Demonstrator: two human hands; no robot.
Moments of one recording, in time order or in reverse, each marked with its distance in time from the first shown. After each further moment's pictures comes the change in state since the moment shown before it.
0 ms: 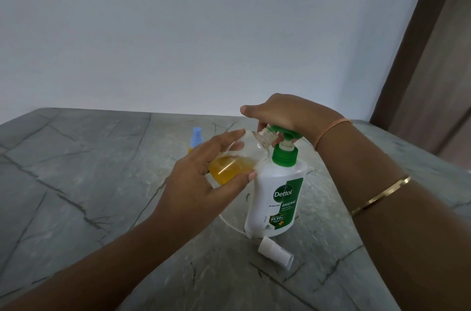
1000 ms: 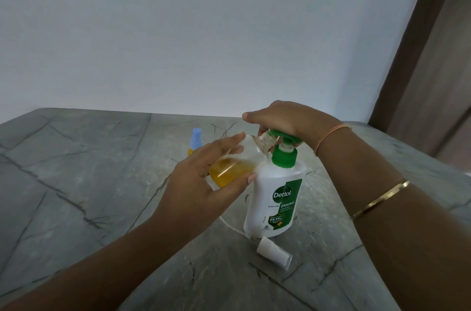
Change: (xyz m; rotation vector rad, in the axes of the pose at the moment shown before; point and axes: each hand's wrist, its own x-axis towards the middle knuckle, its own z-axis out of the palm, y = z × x) left_hand -0.003 0.000 -0.002 0.011 -0.005 0.014; right_hand -0.011 -0.002 0.002 0.040 -0.029 0.034
